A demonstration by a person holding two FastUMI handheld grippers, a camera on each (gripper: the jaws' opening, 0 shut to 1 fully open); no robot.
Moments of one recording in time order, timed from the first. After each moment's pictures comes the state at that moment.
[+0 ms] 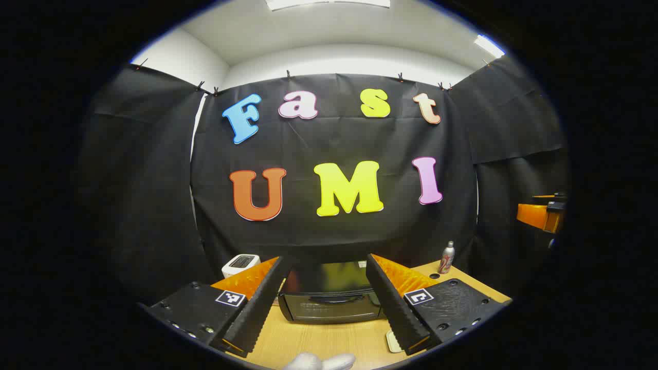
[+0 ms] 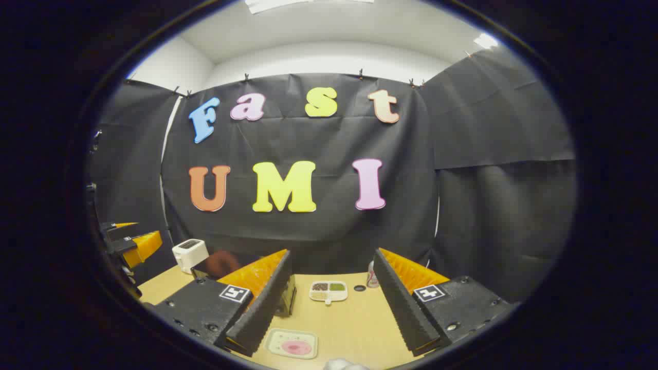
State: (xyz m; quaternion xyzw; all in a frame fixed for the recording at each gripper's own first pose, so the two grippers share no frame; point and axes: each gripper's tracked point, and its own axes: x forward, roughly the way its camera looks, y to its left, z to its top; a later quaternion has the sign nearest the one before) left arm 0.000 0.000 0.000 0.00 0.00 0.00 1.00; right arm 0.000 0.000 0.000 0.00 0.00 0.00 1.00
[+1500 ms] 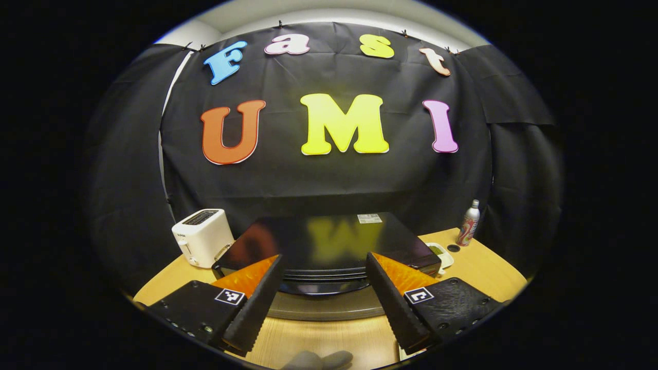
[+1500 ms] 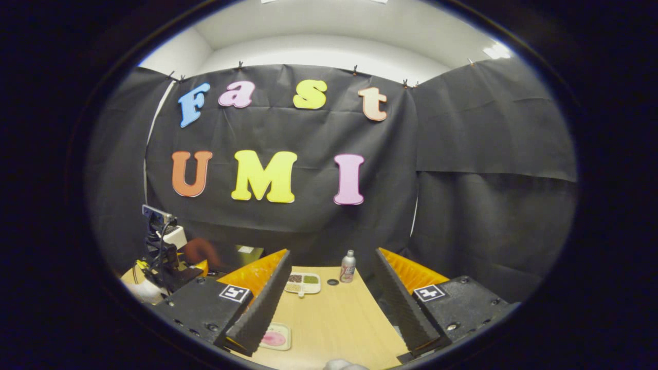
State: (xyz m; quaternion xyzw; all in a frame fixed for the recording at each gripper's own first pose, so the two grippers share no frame) left arm 0.160 -0.034 -0.178 -0.01 0.11 -0.02 0.99; right arm -0.011 -0.036 0.004 -0.04 0.03 -0.06 1.00
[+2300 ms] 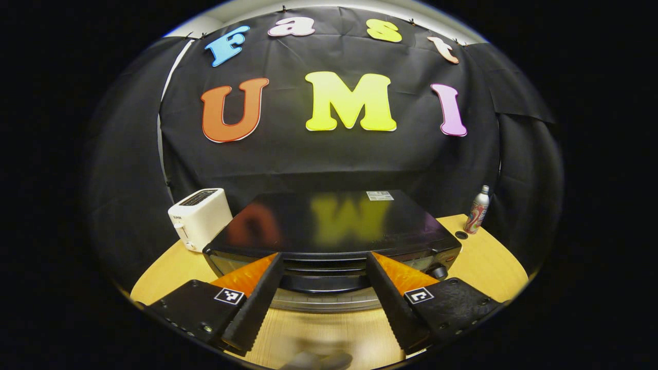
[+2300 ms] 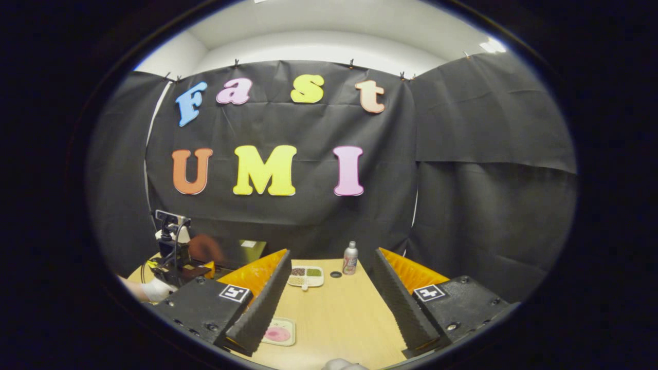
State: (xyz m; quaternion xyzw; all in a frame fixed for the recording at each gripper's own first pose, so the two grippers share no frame) left arm 0.154 -0.028 -0.210 -0.01 0.17 -0.01 0.99; right arm -0.023 -0.031 -0.009 -0.02 0.05 -0.05 1.00
